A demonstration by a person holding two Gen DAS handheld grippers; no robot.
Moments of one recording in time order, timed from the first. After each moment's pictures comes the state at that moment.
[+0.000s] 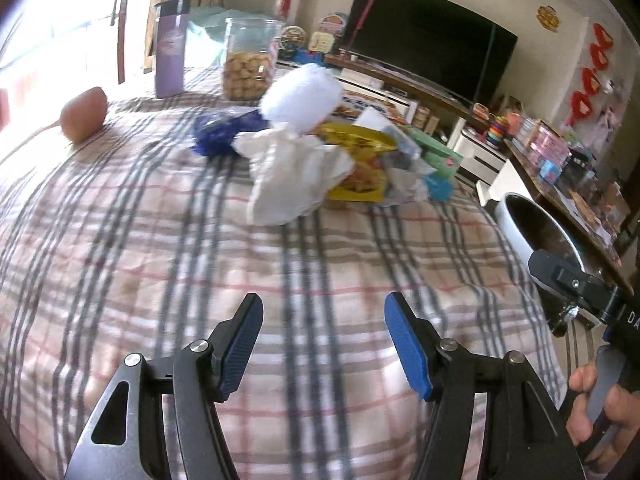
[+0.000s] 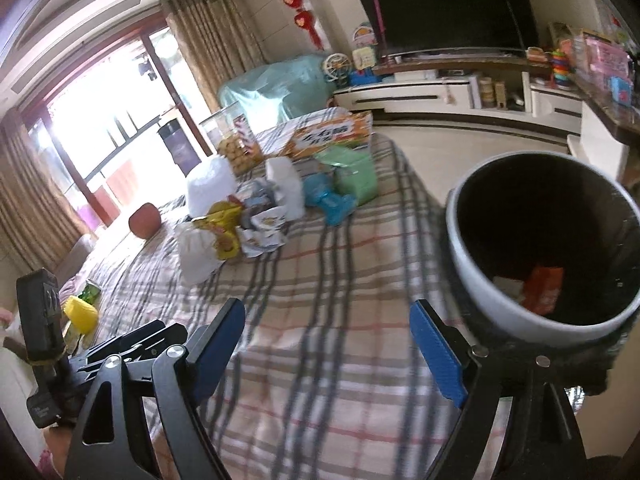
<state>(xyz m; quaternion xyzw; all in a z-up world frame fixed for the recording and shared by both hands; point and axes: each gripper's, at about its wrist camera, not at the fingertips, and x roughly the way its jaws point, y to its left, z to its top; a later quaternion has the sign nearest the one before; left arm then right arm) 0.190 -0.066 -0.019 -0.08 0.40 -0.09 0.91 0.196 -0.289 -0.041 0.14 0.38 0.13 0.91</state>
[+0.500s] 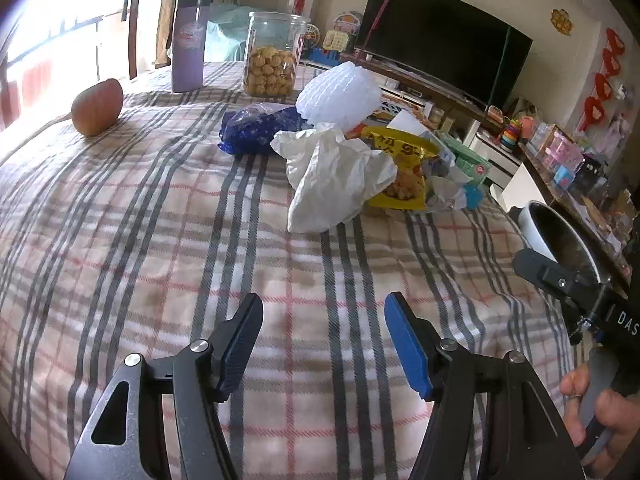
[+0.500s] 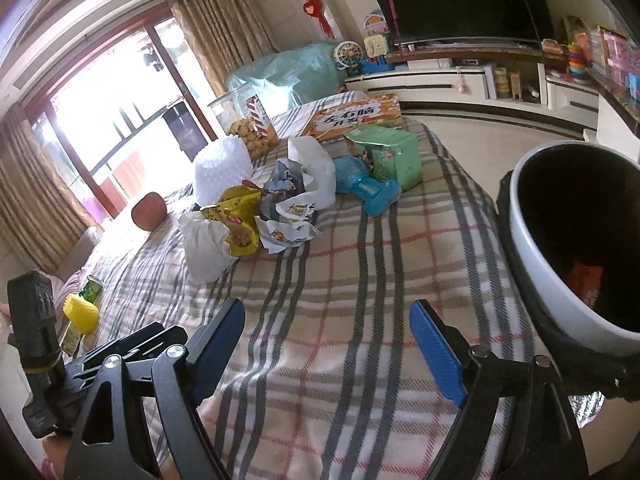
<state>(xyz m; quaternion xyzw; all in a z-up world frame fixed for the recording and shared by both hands) 0.217 -0.051 -0.028 -0.09 0.41 -0.07 0.91 0.222 -0.261 -0.055 0.15 0.39 0.15 0.90</state>
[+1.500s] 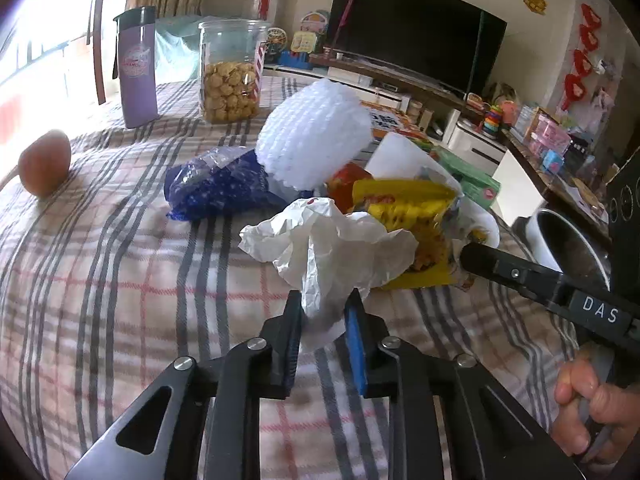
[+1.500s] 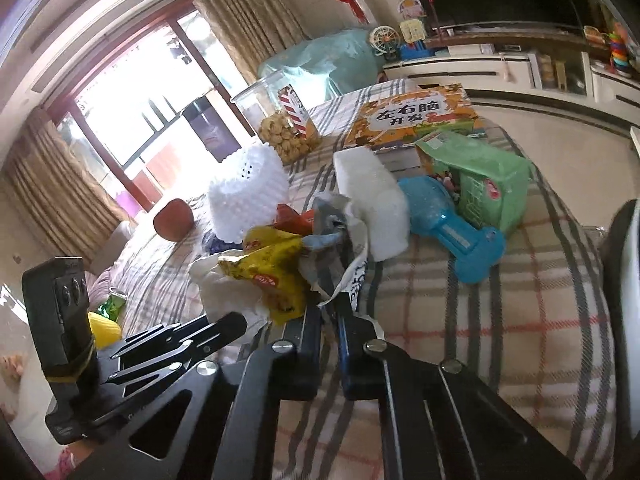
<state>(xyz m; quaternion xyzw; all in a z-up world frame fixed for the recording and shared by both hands) 0.300 -0.058 -0.039 -0.05 0.40 -0.12 0.91 0.281 -0.234 -0.062 0.17 0.40 0.22 0.88</state>
